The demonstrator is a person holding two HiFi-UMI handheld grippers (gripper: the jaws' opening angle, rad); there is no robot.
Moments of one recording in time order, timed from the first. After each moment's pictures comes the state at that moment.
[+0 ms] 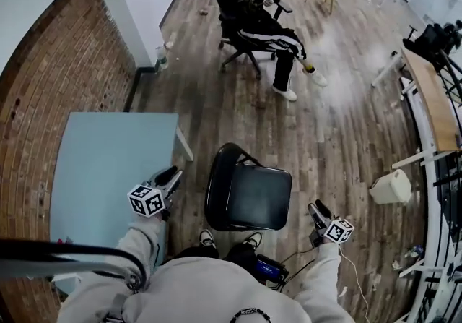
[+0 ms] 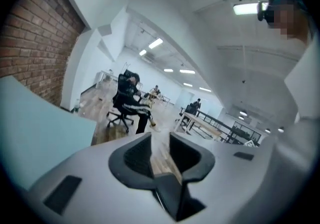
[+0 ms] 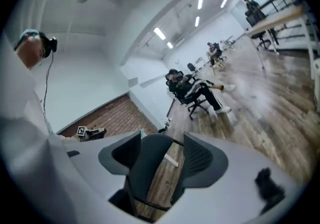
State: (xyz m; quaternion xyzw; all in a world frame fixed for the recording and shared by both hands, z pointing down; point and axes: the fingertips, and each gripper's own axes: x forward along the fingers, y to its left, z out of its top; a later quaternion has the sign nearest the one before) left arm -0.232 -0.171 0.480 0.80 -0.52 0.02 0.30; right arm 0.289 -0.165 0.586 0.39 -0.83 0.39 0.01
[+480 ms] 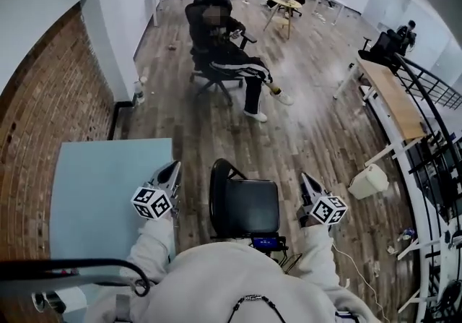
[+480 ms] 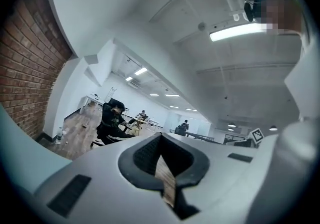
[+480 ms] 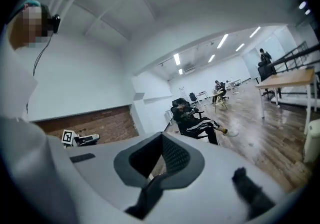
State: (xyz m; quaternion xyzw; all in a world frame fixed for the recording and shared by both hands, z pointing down) left arm -0.258 -0.173 0.333 0.85 -0.49 -0.09 0.17; right arm 0.151 -0.166 0.340 0.49 -0.85 0.21 -0.01
